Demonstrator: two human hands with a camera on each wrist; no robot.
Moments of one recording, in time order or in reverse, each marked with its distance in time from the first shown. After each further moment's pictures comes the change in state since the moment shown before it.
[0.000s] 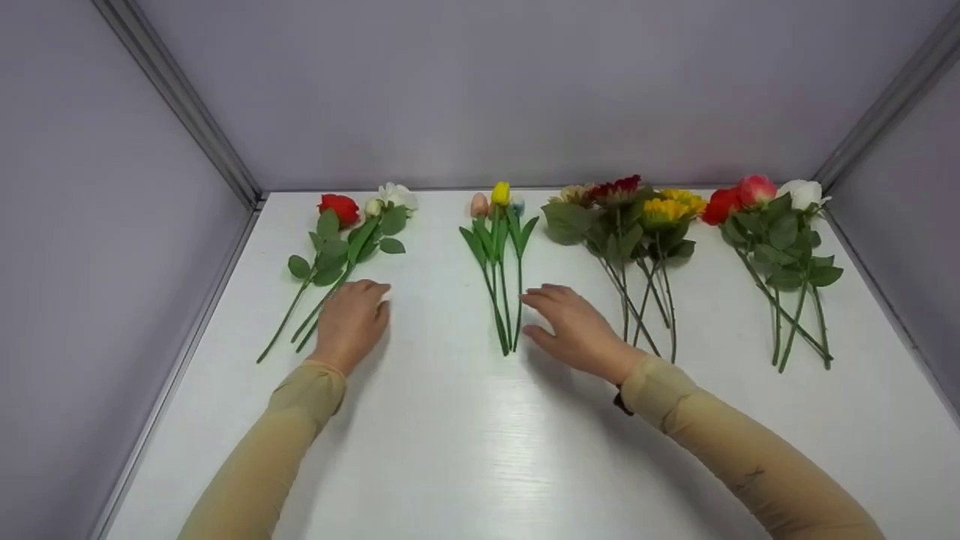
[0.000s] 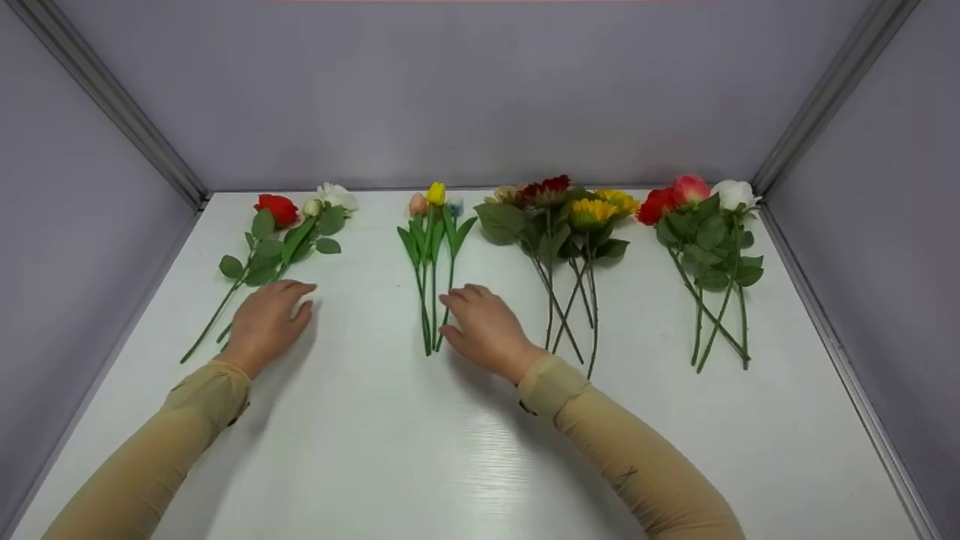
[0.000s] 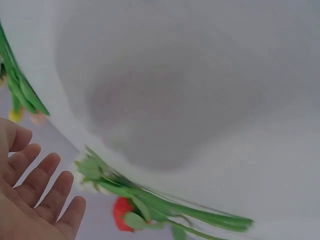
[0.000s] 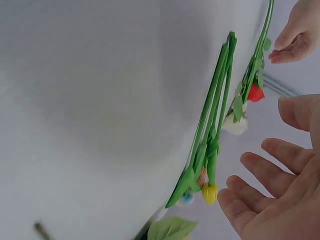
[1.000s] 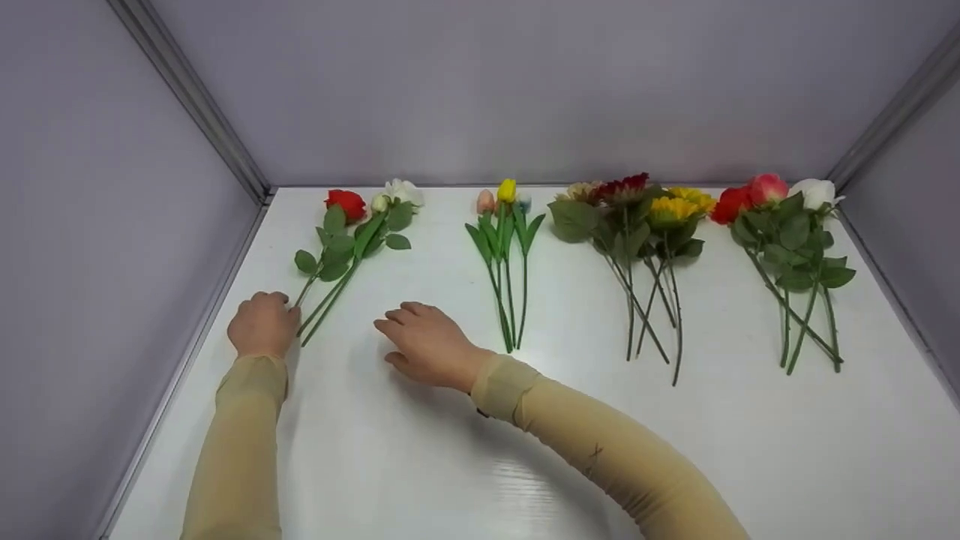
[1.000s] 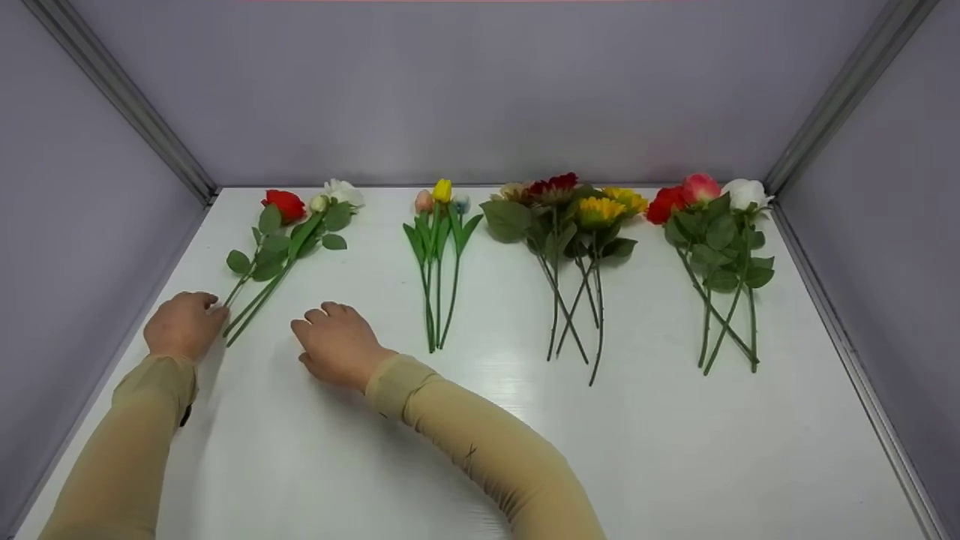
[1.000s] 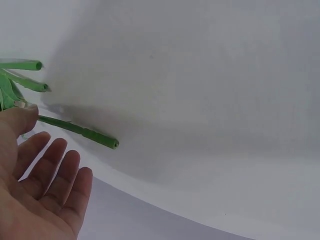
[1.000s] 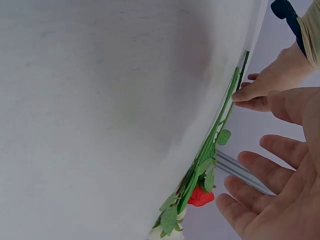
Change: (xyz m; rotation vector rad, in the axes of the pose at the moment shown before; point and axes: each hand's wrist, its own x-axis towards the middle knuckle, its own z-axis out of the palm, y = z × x) left_hand -0.039 -0.110 -0.036 0.014 -0.155 -0.518; right_hand 0.096 -0.149 0.078 -0.243 -0.174 -0.241
